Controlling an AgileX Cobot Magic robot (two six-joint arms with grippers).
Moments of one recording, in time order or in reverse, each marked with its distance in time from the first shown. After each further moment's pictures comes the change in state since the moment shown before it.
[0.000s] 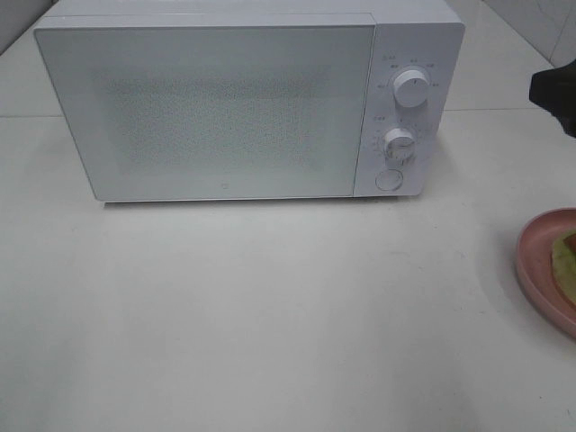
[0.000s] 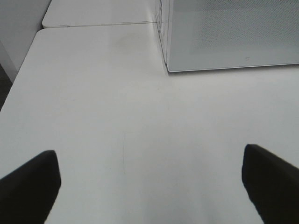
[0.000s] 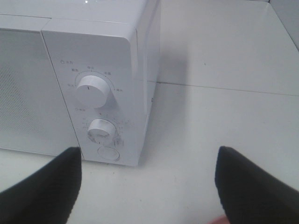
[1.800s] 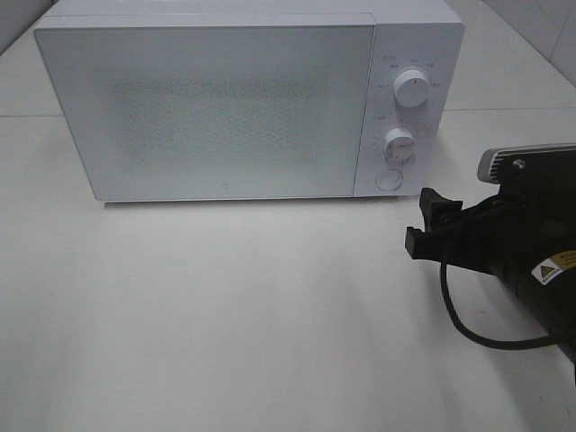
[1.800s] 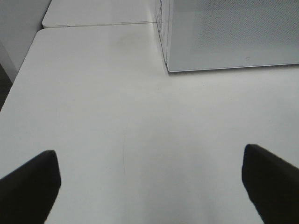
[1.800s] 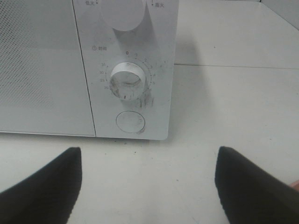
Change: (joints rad) left arm 0.000 0.000 0.000 -0.001 0.000 0.000; right arm 0.584 0.674 0.306 0.927 -1.178 -0.385
